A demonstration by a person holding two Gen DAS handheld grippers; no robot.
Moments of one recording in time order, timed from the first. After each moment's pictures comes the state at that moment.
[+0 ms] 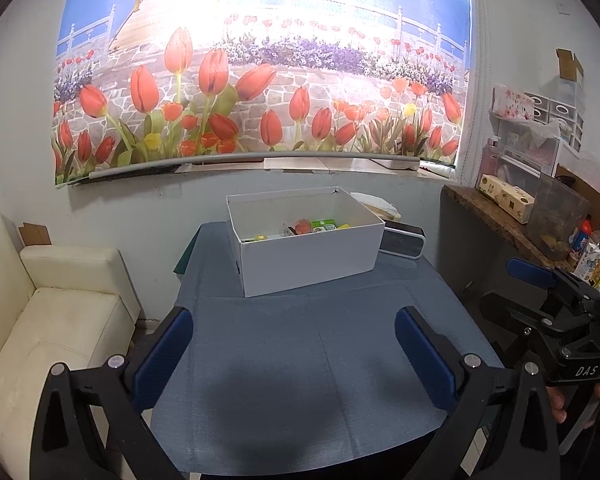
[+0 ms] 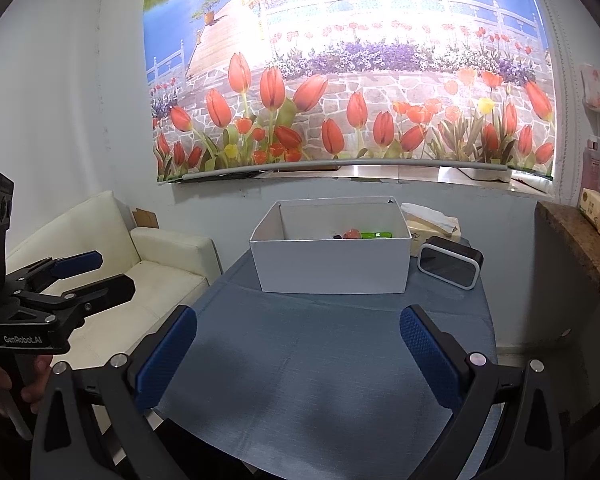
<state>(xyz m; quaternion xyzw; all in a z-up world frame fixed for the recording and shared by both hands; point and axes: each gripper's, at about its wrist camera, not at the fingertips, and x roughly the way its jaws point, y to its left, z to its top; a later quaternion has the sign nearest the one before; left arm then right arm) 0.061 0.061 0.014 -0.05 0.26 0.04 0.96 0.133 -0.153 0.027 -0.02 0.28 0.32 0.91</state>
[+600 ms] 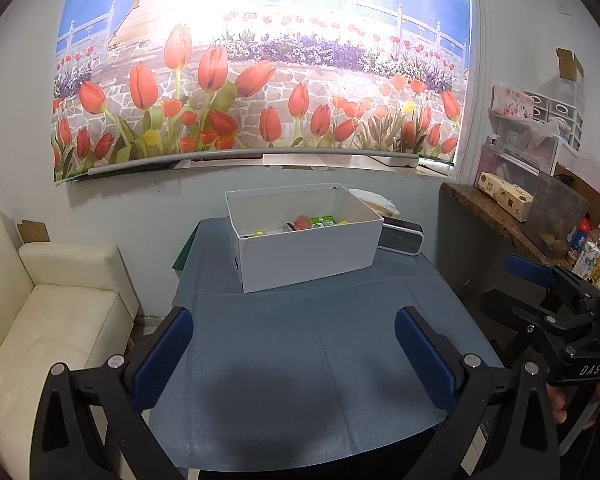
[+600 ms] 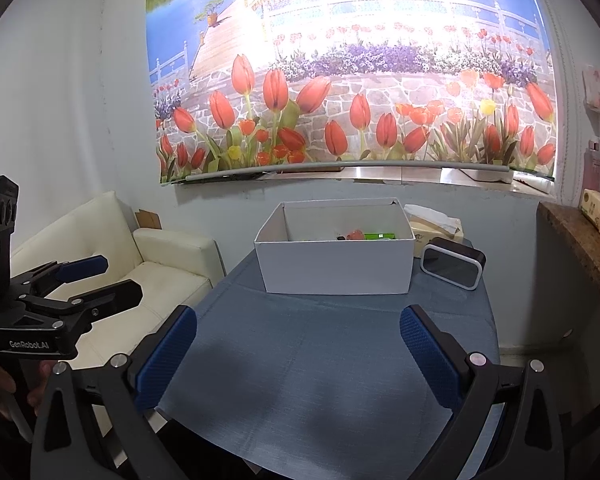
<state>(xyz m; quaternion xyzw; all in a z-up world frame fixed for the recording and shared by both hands) 0.057 0.060 0.011 -0.05 0.27 0.04 0.96 0.129 -0.153 0.029 -0.02 0.27 0.33 0.90</state>
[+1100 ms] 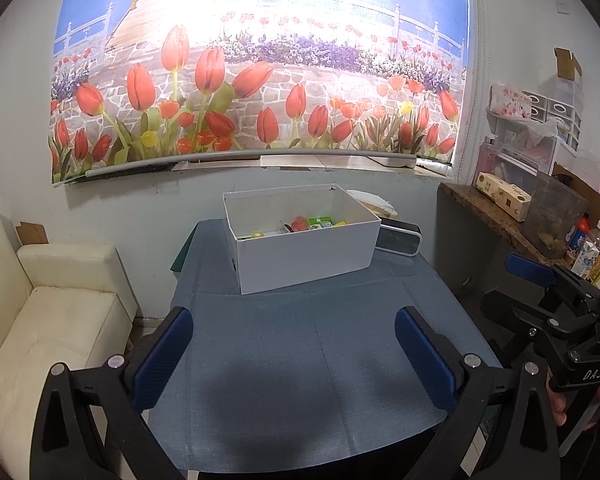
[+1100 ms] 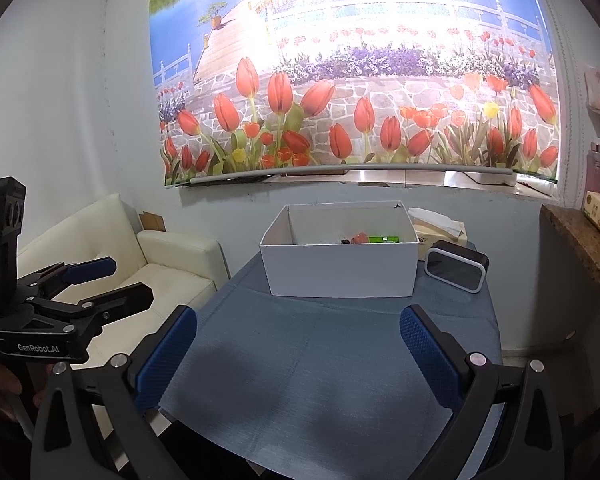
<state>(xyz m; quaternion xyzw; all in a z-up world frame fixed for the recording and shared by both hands) 0.057 0.057 0.012 -0.05 0.27 0.04 0.96 0.126 -0.152 0.032 -0.02 0.27 0.33 0.90</state>
